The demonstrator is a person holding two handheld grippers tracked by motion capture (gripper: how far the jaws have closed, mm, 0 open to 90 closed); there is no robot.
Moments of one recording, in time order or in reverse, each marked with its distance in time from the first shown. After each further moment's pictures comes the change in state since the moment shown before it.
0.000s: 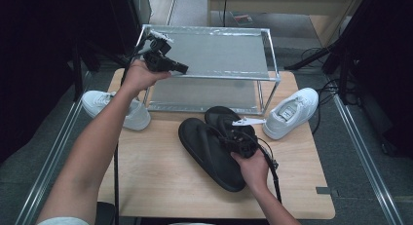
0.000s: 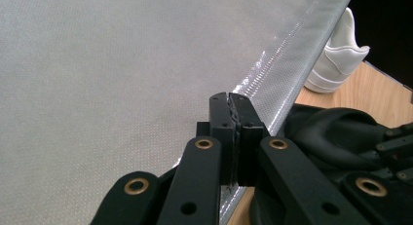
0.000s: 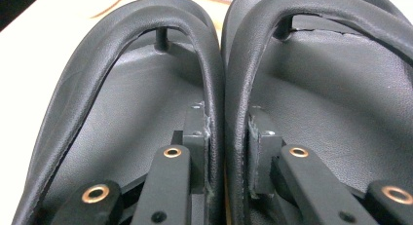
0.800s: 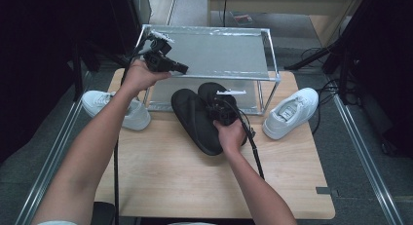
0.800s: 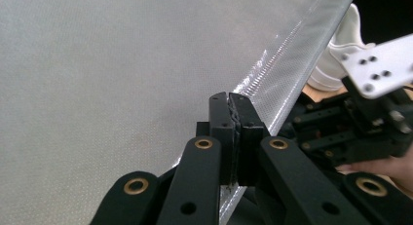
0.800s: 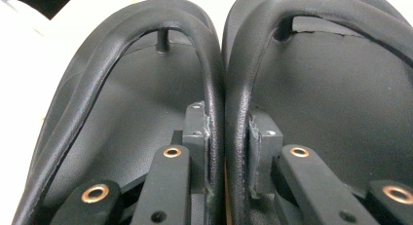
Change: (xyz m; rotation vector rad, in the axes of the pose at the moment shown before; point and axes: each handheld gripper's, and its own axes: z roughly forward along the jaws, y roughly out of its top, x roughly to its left) left arm -0.003 0.001 0.000 0.010 0.026 0.018; right arm -0.013 0.078 0.078 -0.083 -0.089 0.107
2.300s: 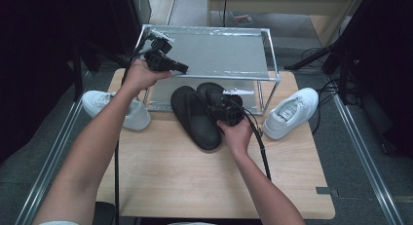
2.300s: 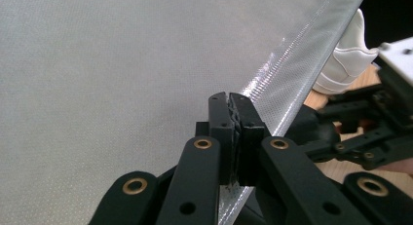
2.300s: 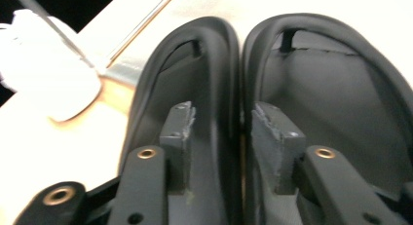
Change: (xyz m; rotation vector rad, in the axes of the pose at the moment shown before) left arm 0.003 0.001 0.002 0.006 -0.001 -0.040; right arm -0.007 -0.001 -0.027 -0.049 0.082 -0.031
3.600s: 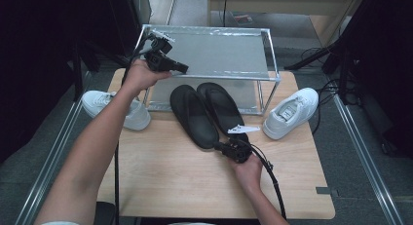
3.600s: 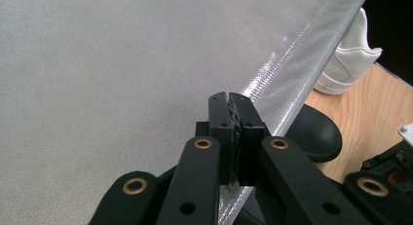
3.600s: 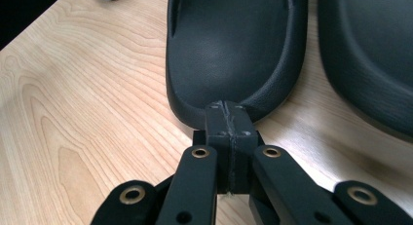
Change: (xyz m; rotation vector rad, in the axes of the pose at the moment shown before) left arm -0.001 0.000 0.000 0.005 0.009 0.002; right arm 0.001 -0.102 -0.029 0.121 0.151 -0.069
